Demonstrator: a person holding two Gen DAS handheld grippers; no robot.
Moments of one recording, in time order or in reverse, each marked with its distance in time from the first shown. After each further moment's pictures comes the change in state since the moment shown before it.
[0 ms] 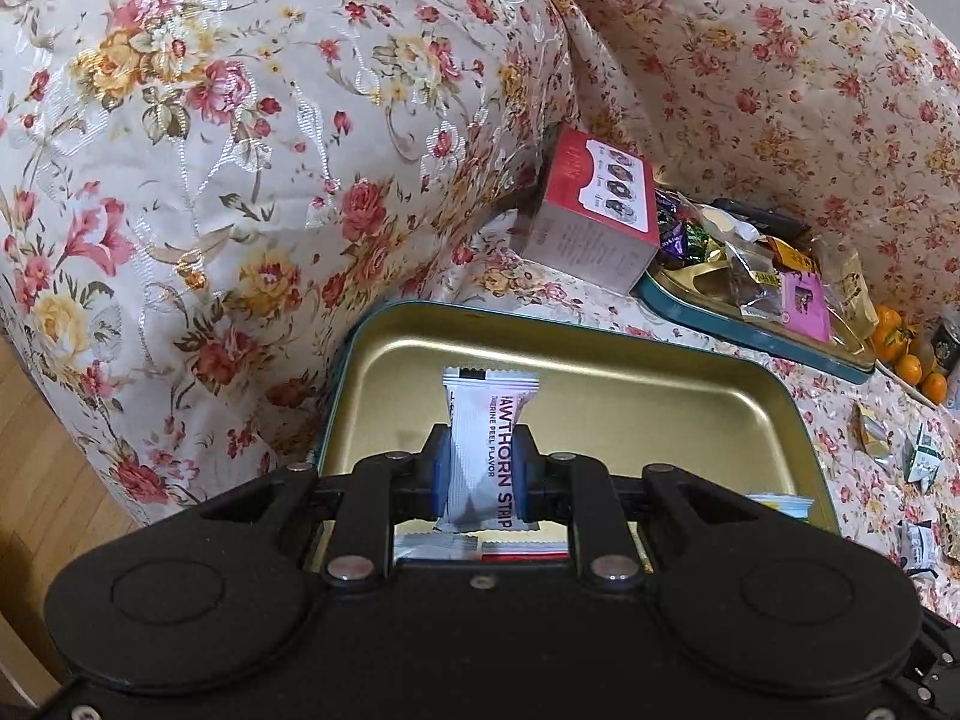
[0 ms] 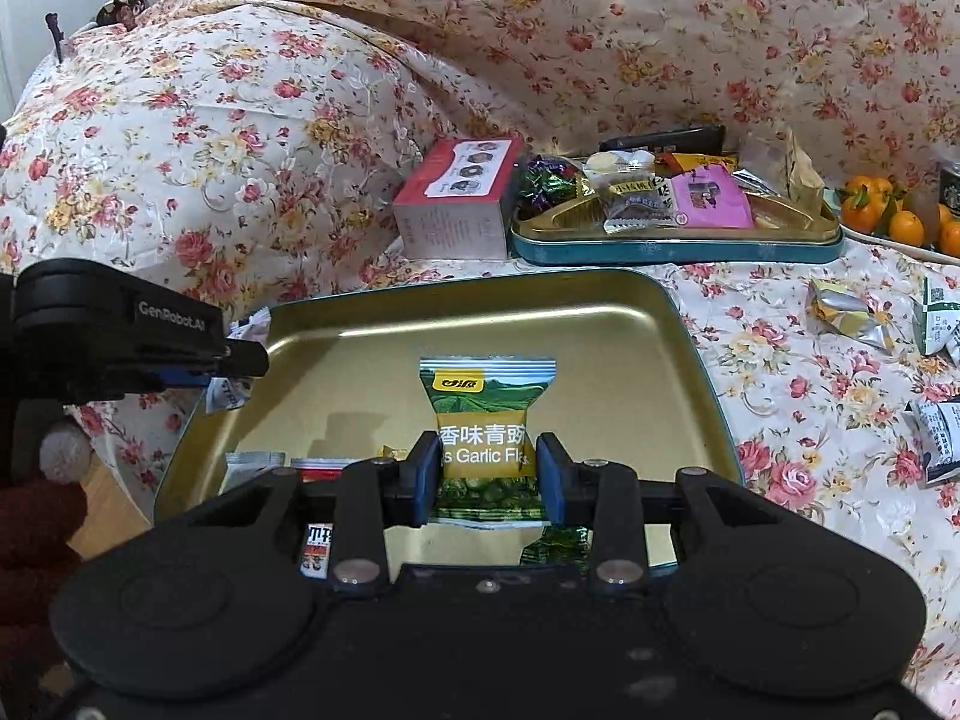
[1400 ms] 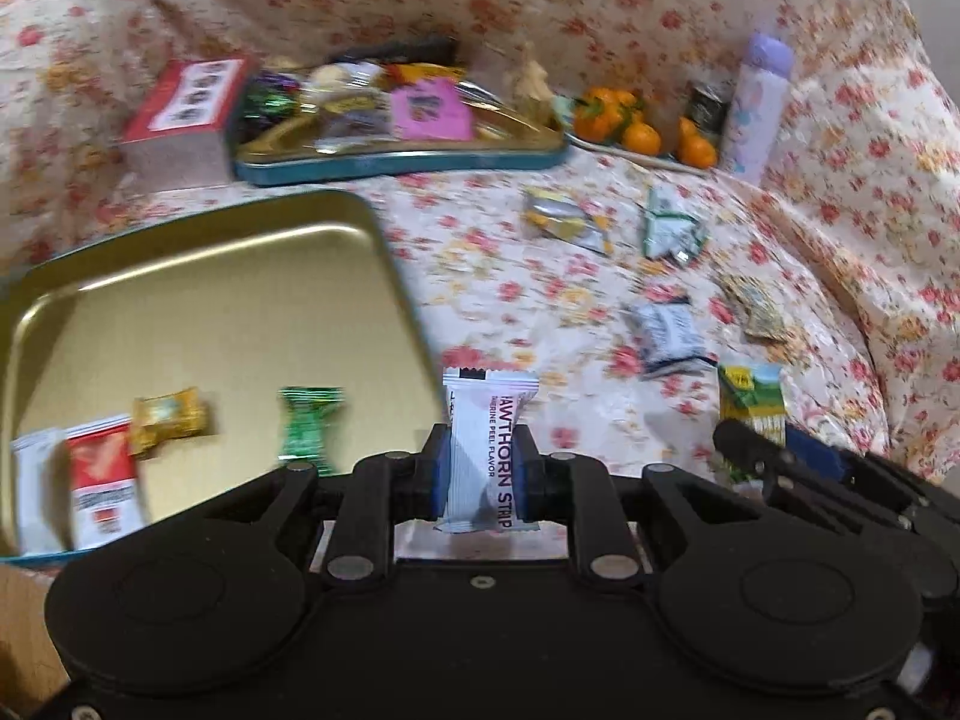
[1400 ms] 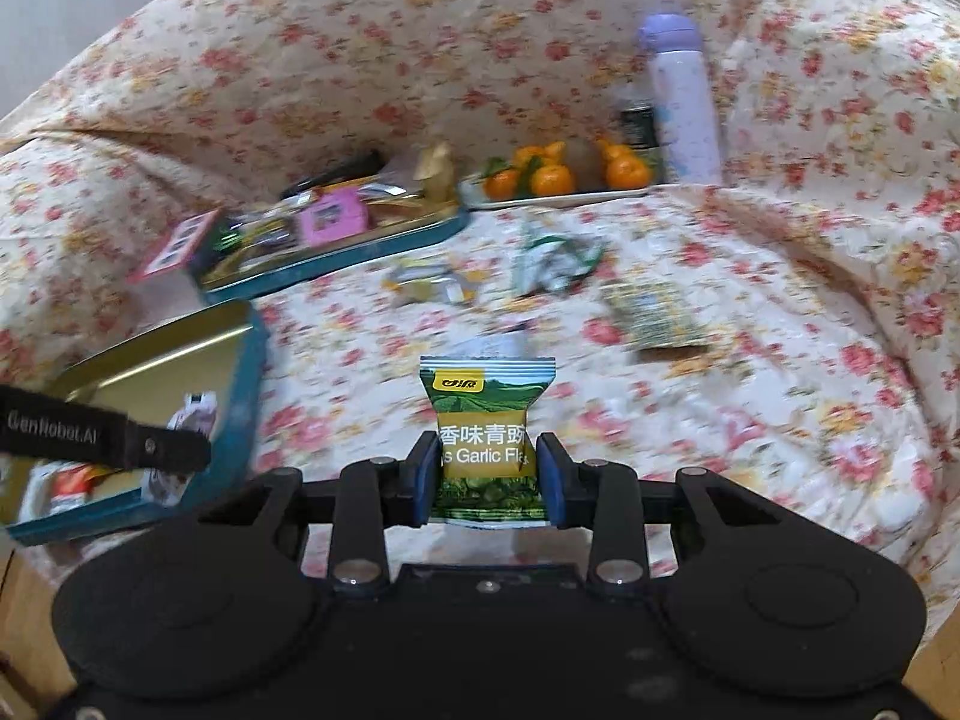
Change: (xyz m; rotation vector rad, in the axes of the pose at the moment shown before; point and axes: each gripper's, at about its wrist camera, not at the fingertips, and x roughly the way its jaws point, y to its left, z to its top) left arm -0.027 -0.188 -0.075 0.347 0.183 -0.232; right arm -0.099 -0.195 -0.053 0.205 -0.070 -0.232
